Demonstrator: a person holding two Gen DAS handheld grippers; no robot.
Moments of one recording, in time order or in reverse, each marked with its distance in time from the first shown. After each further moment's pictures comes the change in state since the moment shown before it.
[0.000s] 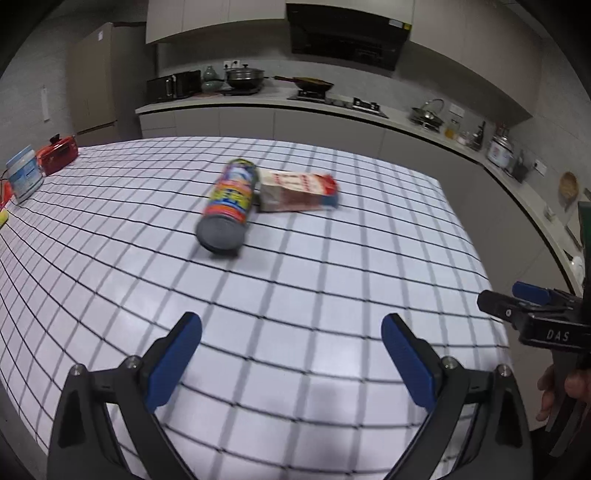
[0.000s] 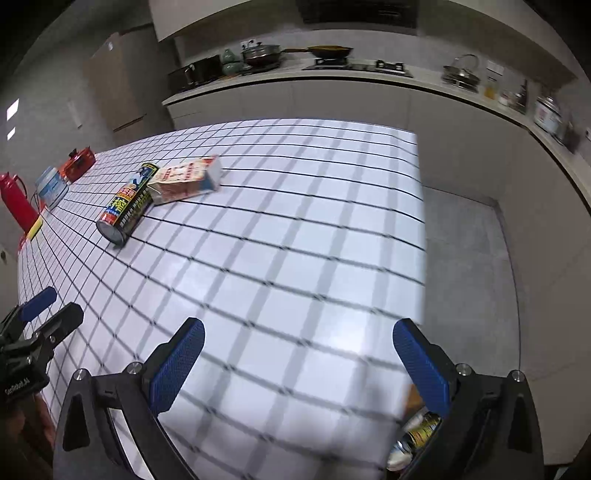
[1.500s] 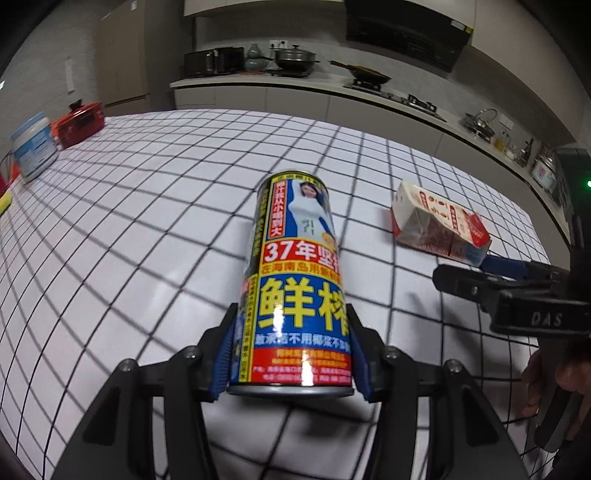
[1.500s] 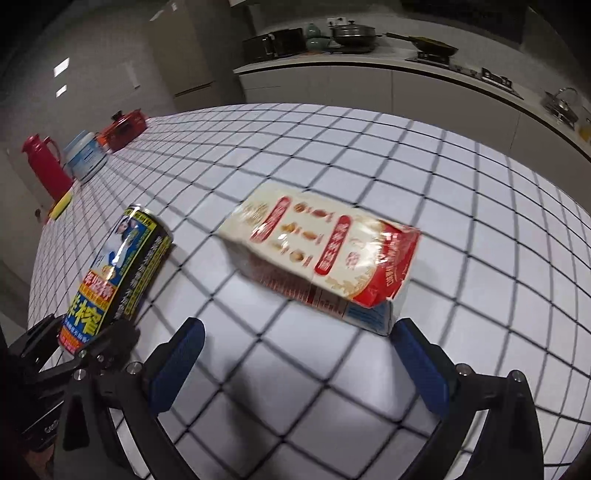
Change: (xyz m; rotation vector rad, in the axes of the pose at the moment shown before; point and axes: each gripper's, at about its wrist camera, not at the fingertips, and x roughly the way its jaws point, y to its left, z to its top) left arm 0.079 0.143 0.045 -0.091 0.057 0.085; right arm 0.152 0.186 0.101 -0.193 0.067 0.228
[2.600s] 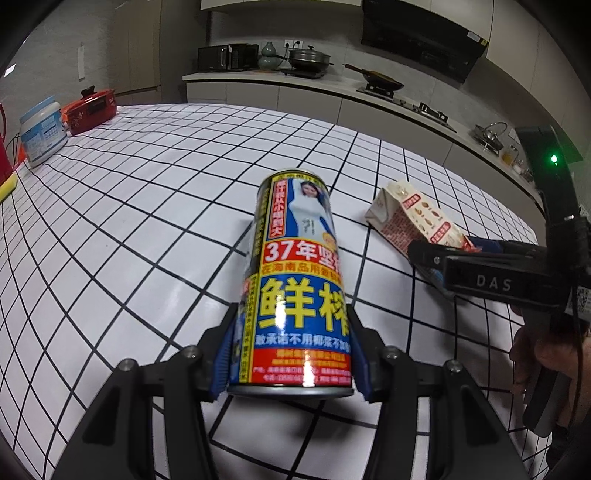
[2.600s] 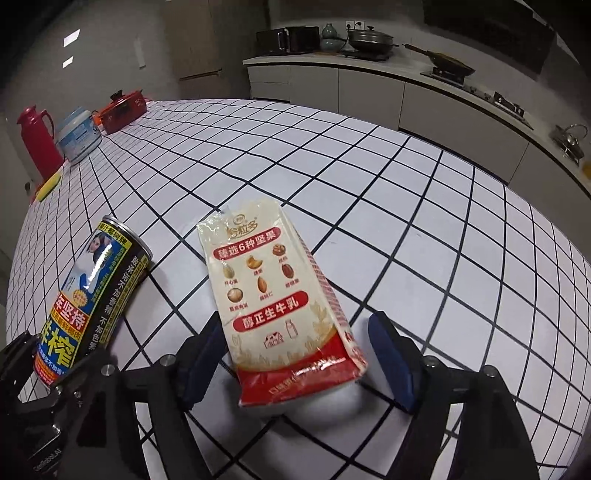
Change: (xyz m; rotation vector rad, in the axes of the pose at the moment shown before) left arm 0.008 0.010 0.010 -0.034 -0.002 -0.009; right arm 0.038 0.021 0.044 -0.093 0.010 -0.091
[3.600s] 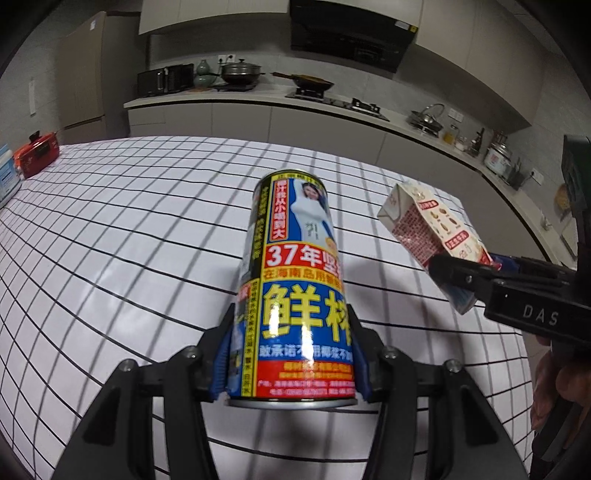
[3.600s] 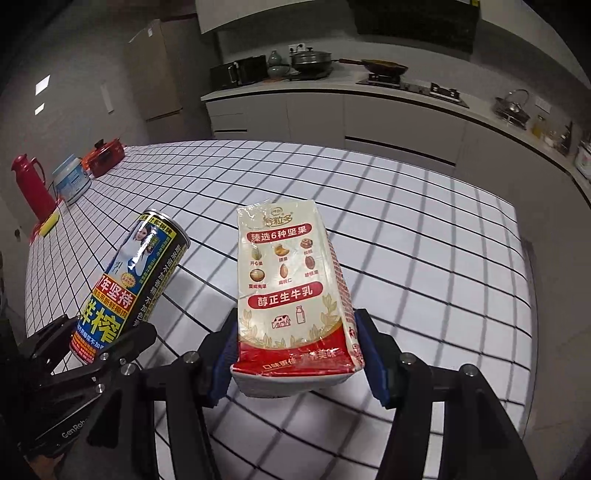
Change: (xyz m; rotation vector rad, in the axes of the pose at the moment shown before) left arm -0.049 -0.113 -0.028 0.154 -0.040 -0.157; right arm -0.147 -0.081 -0.097 0.178 -0.099 -0.074
